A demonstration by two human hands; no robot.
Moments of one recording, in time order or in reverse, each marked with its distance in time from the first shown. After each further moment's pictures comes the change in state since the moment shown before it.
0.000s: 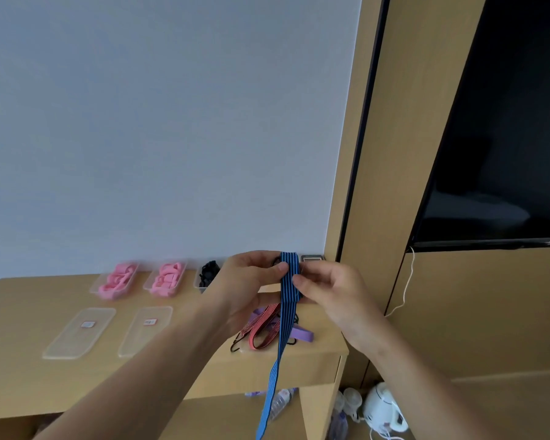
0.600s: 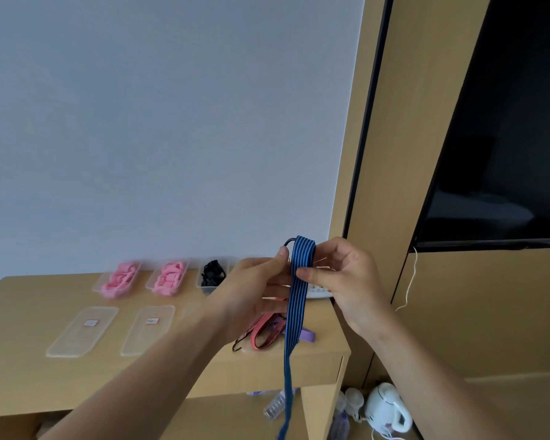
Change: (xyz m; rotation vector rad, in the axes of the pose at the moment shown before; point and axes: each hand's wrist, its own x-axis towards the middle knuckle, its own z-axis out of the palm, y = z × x) left_hand -0.006 0.001 0.005 0.174 -0.045 -0.067; right_hand 0.013 -0.009 -0.005 0.115 0.130 -0.134
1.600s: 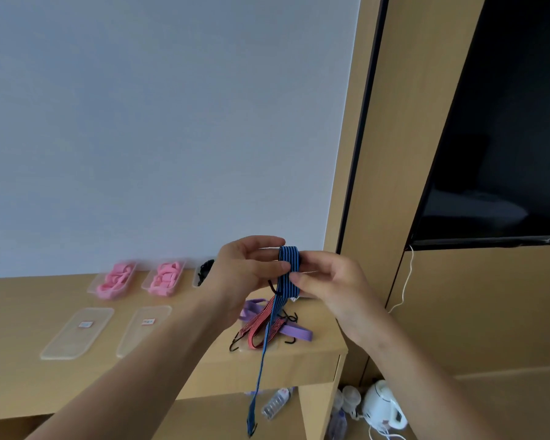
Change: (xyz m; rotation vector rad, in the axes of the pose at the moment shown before) left_hand 0.012 0.007 -0.010 -0.047 0.113 0.170; right_hand -0.006 0.009 0.003 -0.061 -0.116 0.114
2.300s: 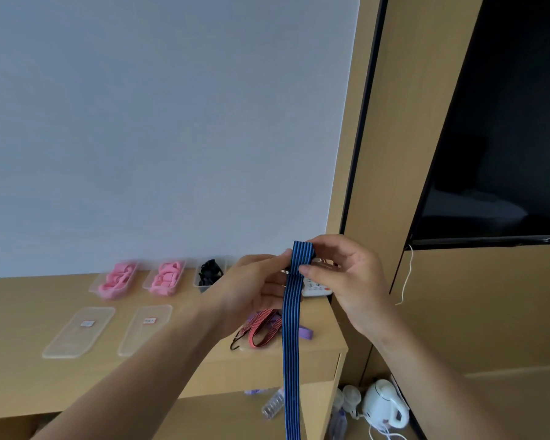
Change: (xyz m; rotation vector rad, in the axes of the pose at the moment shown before) left_hand -0.014 0.001 0.008 0.039 -0.167 -0.207; right_hand -0.006 -0.016 -0.008 0.057 0.090 -0.271
